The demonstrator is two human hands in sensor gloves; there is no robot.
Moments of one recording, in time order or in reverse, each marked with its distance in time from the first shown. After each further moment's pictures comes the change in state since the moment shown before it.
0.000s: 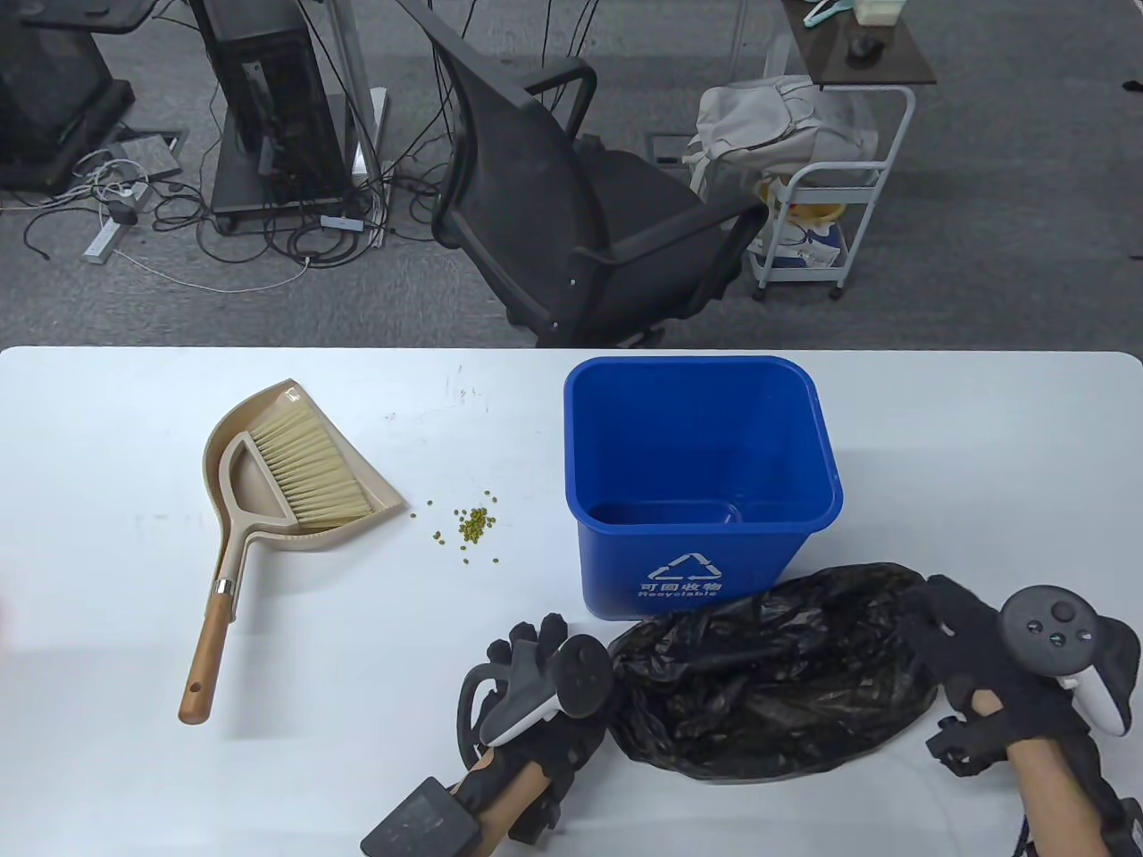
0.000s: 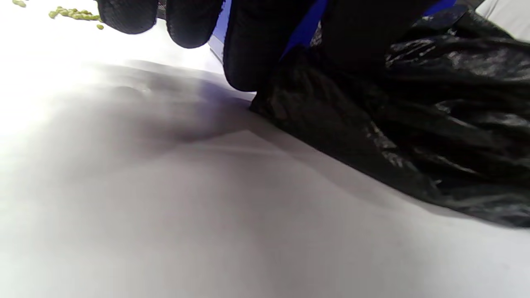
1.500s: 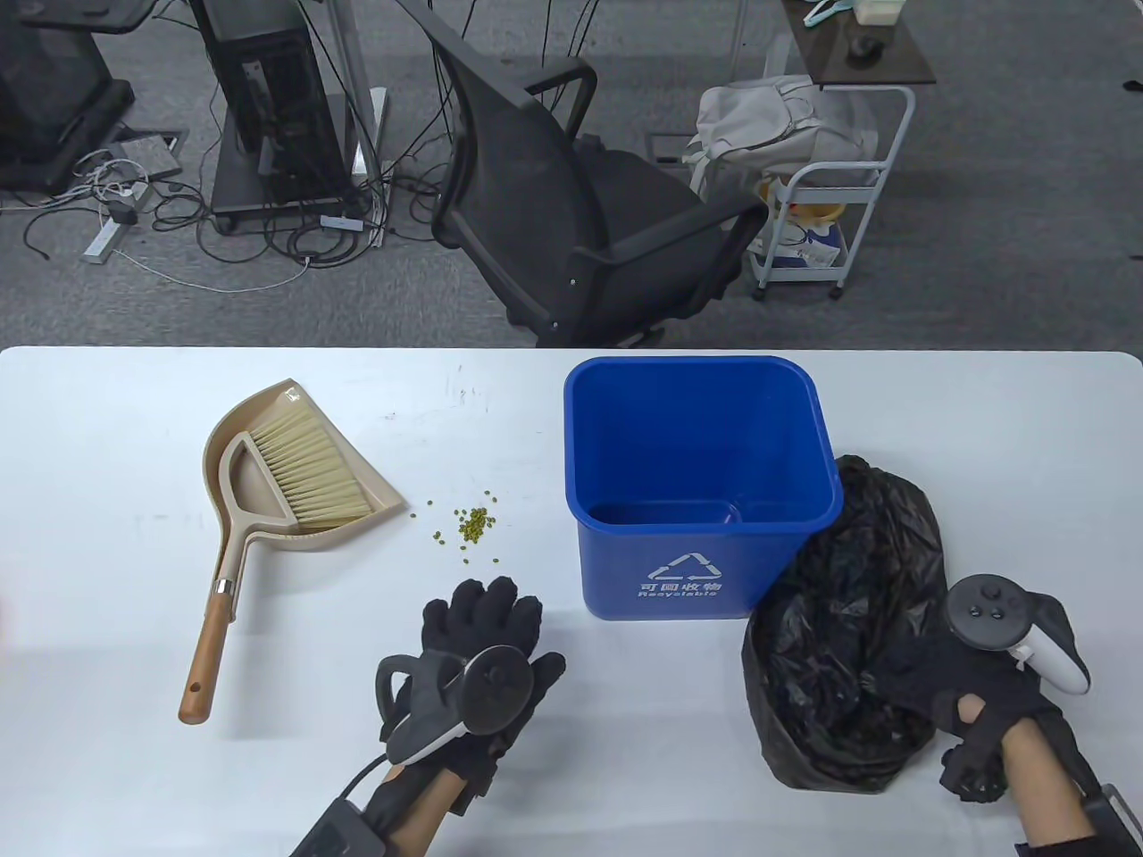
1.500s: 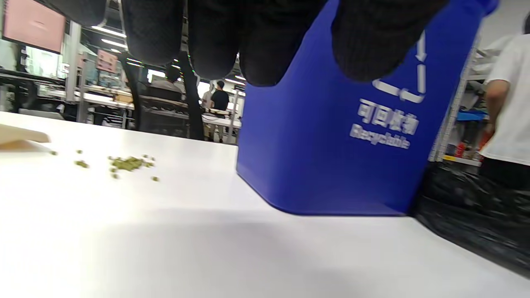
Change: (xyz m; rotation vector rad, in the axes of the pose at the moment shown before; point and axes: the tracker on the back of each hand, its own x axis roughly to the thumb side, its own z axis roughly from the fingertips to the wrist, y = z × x) left_hand -0.037 0.058 0.046 0.321 -0.100 -0.048; right_hand -0.002 0.067 -0.015 0.540 -0.100 -0.155
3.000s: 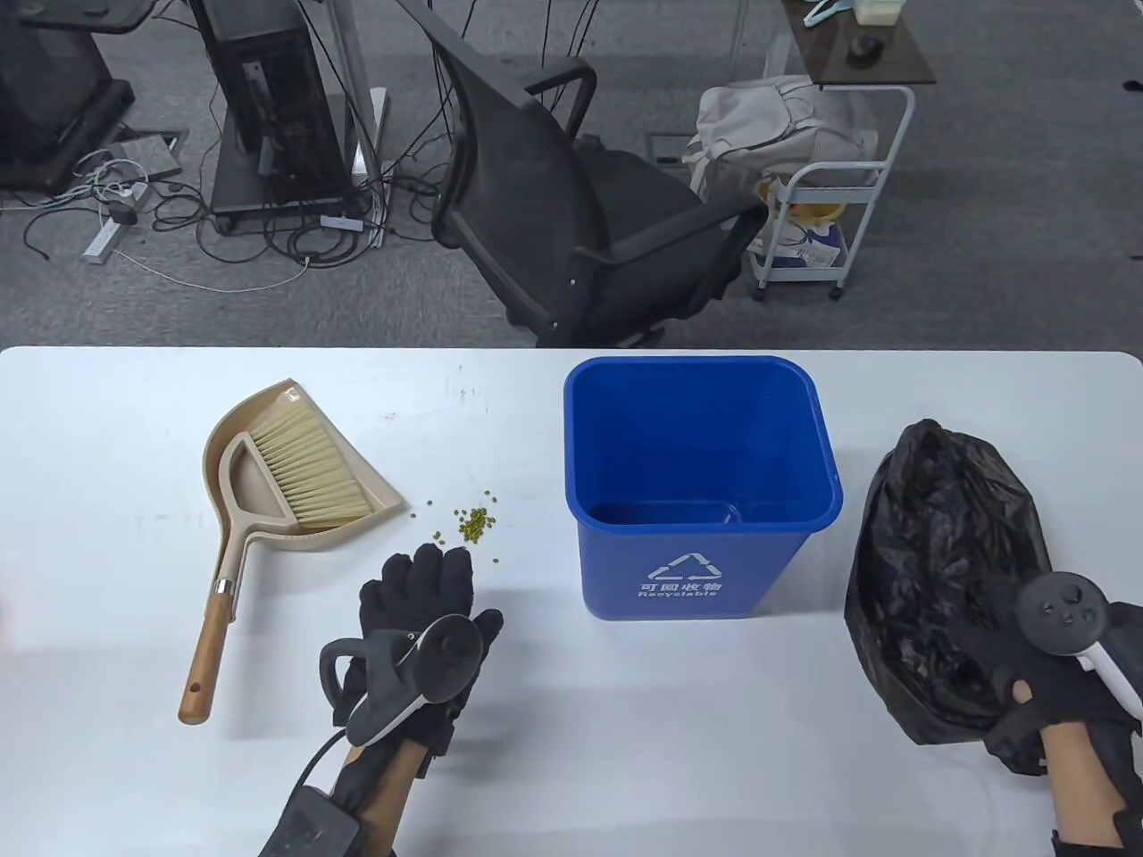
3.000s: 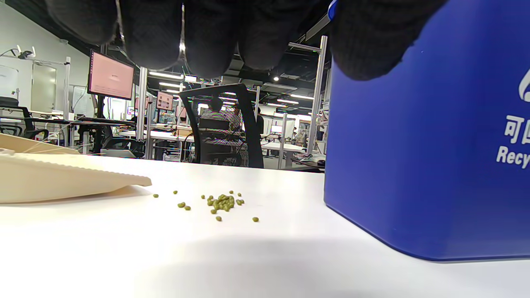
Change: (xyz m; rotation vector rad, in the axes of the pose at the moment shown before) left_hand -0.052 0.024 -0.002 0.120 0.196 -0.116; right_hand -0.037 -0.060 0.036 -0.432 0.356 0.325
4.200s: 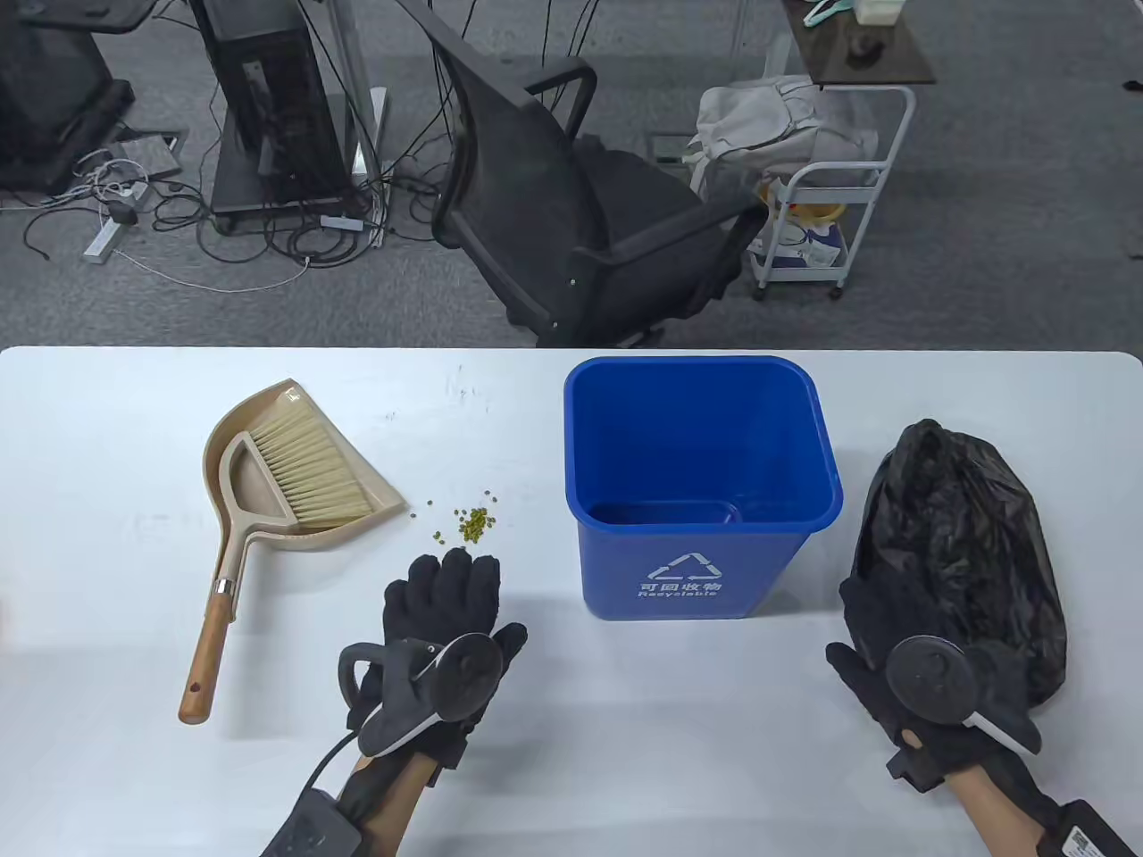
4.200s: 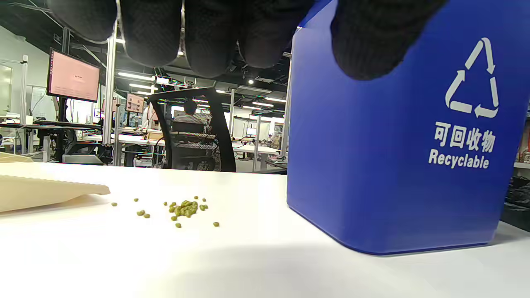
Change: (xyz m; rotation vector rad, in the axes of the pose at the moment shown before) left_hand 0.019 0.006 0.008 0.011 -0.103 0.009; right_hand 0.110 0.031 0.059 -0.207 -0.514 0.052
